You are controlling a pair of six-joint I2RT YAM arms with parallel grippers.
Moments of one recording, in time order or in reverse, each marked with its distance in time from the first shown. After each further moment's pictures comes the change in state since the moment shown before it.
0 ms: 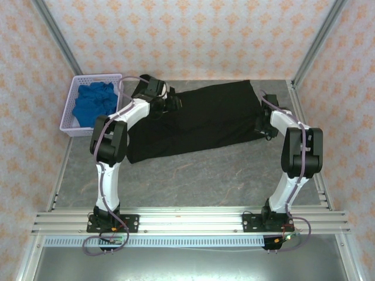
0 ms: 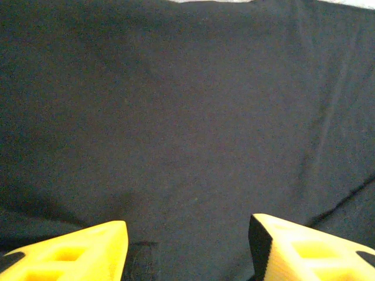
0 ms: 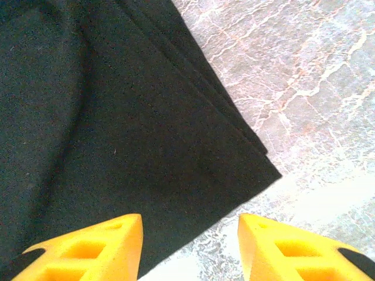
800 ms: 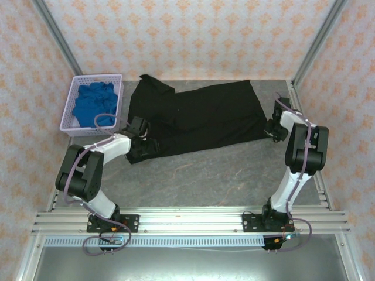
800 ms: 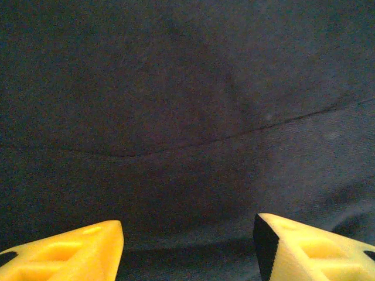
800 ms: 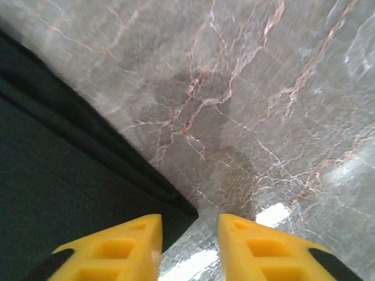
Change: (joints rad) left arm 0.013 -0.515 -0.808 -0.042 -0.198 -0.037; right arm -0.146 0.085 0.018 0.000 -0.075 0.080
